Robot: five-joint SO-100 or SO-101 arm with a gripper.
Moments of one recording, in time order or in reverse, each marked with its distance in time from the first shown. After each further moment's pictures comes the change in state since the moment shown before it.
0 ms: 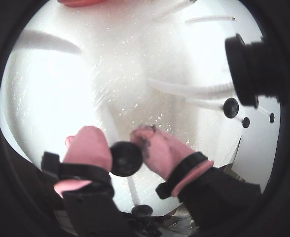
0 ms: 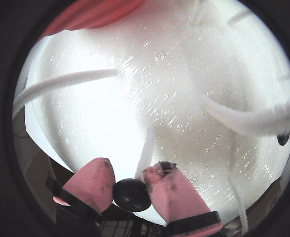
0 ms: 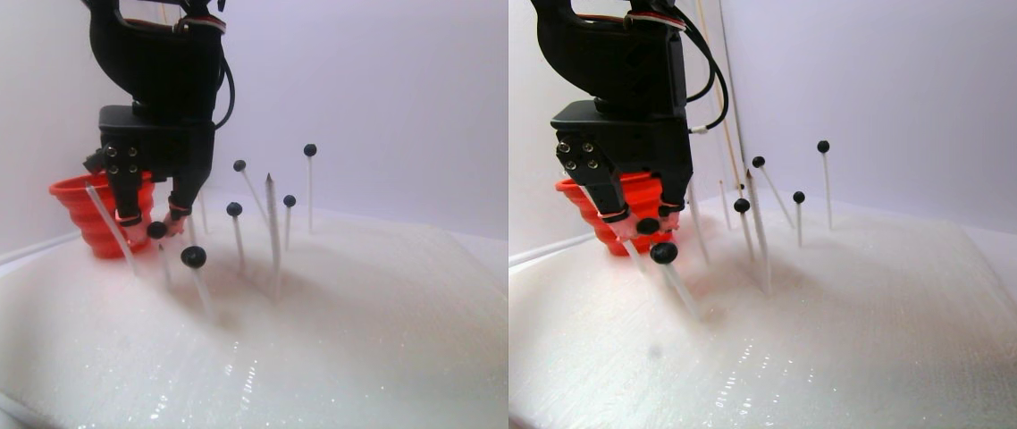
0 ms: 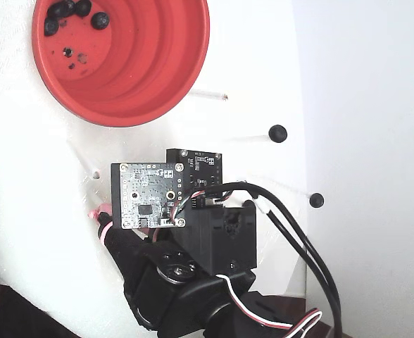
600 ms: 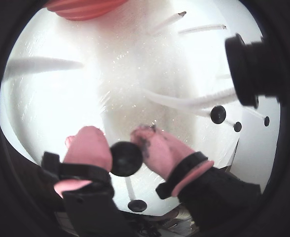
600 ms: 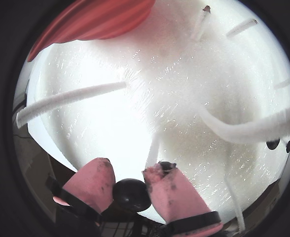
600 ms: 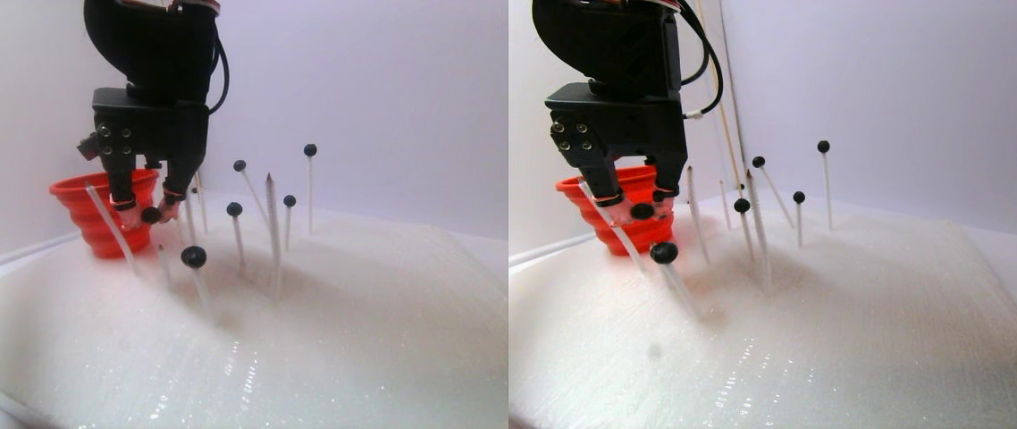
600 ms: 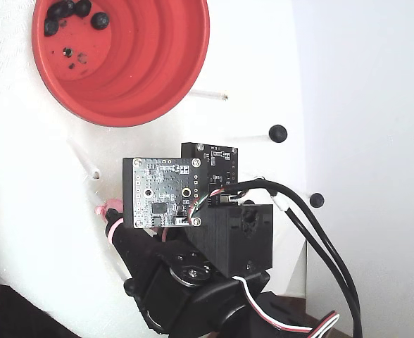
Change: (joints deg) arm -0.9 4.7 0.5 3.5 0.5
